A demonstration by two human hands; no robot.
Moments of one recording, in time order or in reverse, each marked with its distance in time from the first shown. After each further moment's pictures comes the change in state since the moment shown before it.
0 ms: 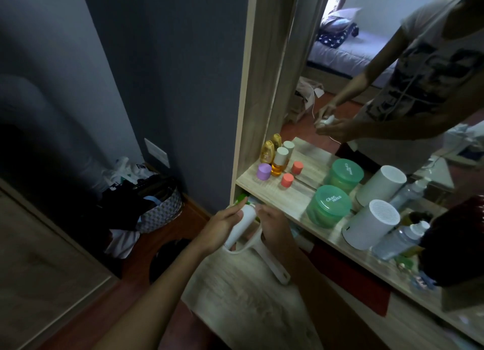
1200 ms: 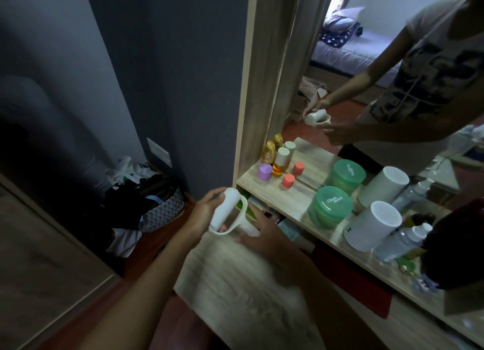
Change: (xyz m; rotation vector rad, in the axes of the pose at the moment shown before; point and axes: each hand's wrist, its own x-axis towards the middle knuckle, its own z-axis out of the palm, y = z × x) left_hand 0.015 0.000 -0.032 -0.278 0.206 -0.113; right_hand -0.014 -0.003 -0.002 -0.187 -0.339 -0.087
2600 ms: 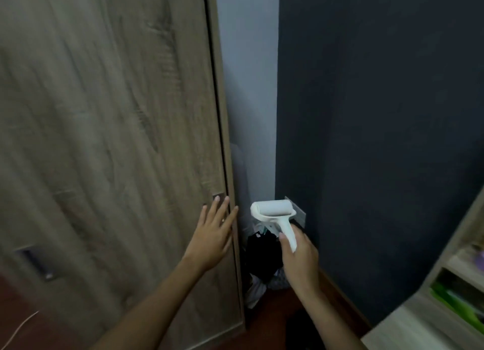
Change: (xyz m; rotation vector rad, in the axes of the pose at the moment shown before) left_hand -0.193 0.060 -0.425 1.746 0.674 0.554; right_hand 0.091 -0.201 0.350 -0.082 0.446 -0.456
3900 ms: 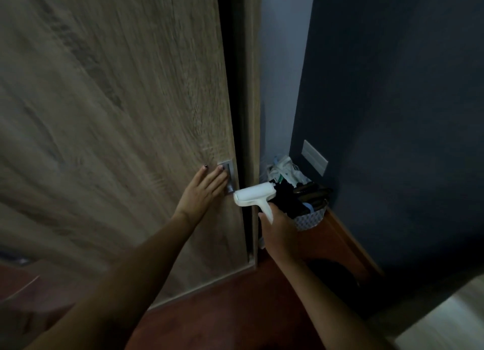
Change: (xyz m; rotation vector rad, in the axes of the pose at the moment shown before) left_hand 0.044 -0.150 0.134 0.642 -0.425 0.175; right_hand 0.051 0.039 0.182 -0.127 -0.287 0.165
